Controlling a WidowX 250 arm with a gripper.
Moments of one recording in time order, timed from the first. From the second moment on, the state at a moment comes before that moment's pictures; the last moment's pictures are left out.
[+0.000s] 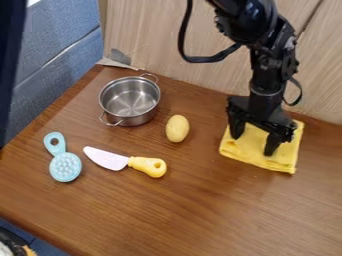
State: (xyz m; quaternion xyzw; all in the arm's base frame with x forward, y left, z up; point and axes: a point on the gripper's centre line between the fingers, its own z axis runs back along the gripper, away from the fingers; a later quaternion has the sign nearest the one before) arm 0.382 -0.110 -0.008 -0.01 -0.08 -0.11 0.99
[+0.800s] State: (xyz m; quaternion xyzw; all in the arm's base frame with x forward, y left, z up) arm 0.396 -0.098 0.030 -0.03 -0.11 -0.10 0.99
